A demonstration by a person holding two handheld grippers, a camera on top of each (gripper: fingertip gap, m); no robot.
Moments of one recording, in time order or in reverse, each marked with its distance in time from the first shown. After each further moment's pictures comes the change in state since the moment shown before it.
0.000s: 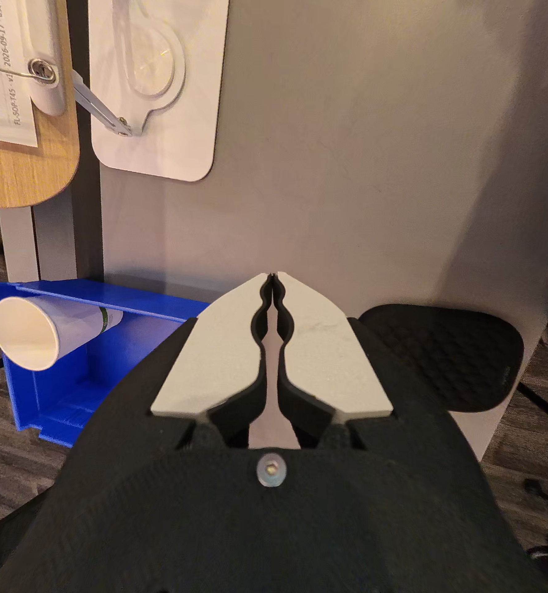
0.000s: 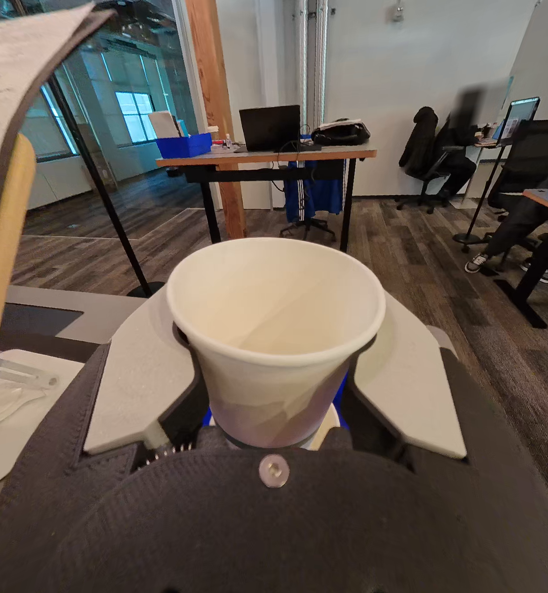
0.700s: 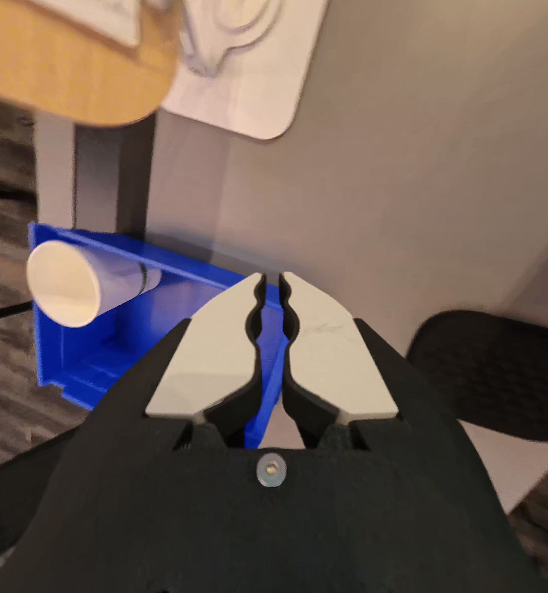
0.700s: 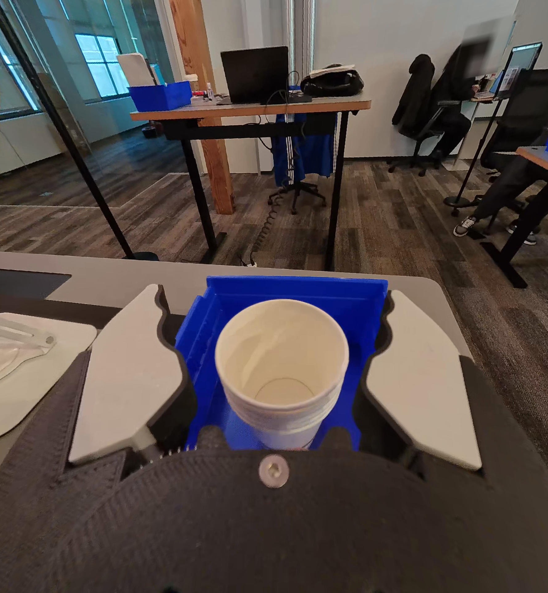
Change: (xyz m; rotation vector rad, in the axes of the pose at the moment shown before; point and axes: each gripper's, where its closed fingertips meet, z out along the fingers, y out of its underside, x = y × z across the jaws) left arm -0.070 0.034 0.017 -0.050 -0.090 -0.116; right arm -0.009 0.035 -0.025 -0.111 0.042 -0.001
